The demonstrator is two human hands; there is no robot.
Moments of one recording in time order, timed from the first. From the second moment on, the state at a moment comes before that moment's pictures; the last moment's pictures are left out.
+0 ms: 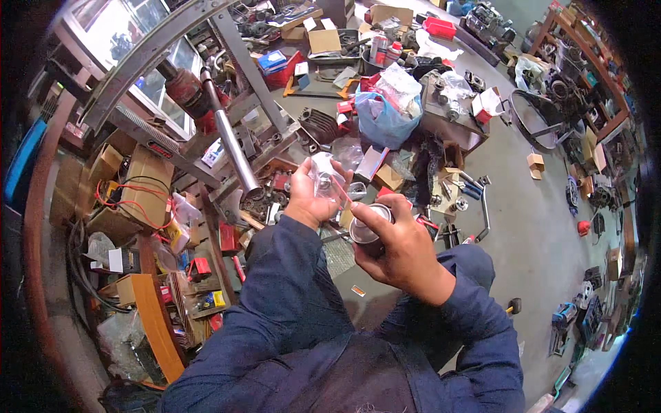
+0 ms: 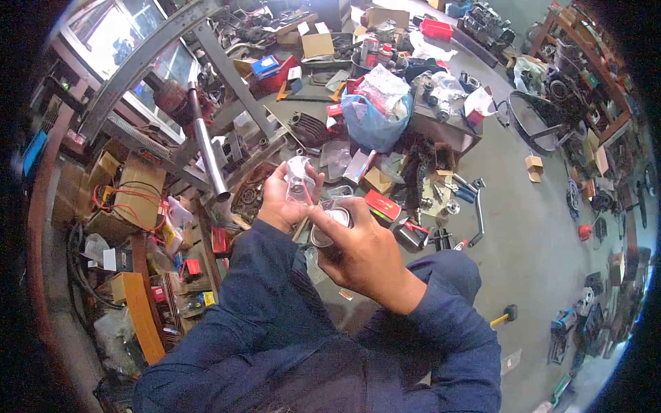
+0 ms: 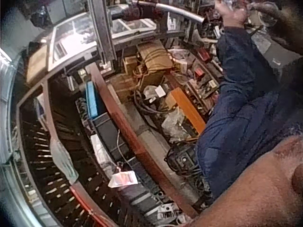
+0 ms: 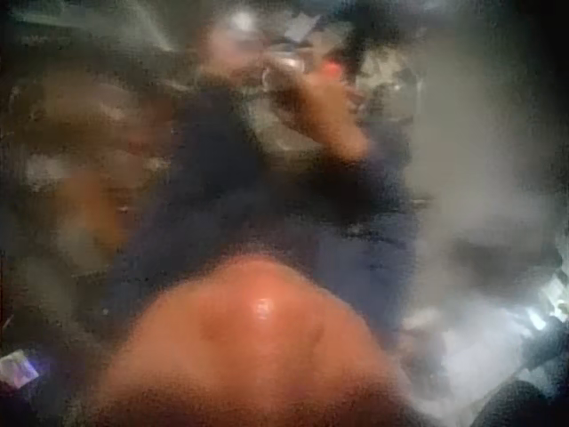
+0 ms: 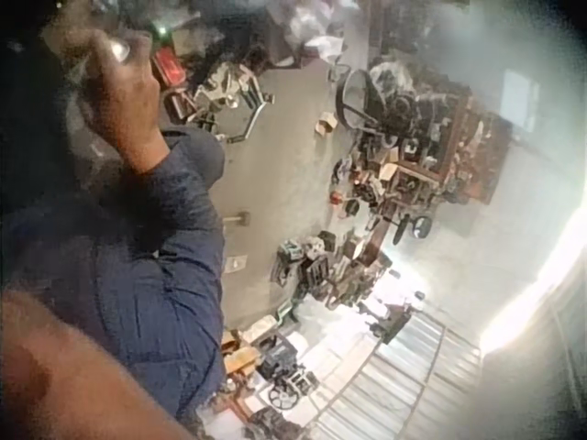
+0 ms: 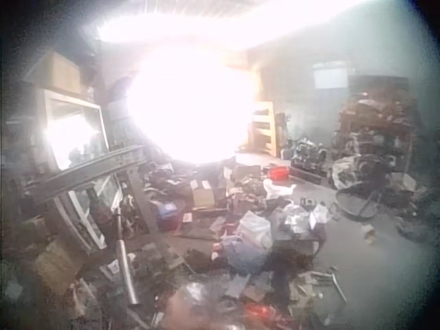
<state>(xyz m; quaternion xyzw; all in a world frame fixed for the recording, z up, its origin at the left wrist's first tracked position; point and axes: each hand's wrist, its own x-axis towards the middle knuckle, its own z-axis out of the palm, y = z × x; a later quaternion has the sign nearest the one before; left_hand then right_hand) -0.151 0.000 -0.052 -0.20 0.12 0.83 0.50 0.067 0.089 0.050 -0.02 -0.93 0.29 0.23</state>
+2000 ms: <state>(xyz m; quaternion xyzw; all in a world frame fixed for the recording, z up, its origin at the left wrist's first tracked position) -0.166 -0.027 -0.096 -0.16 0.17 0.74 0.63 0.272 0.397 -0.100 -0.62 -0.72 0.08 0.30</state>
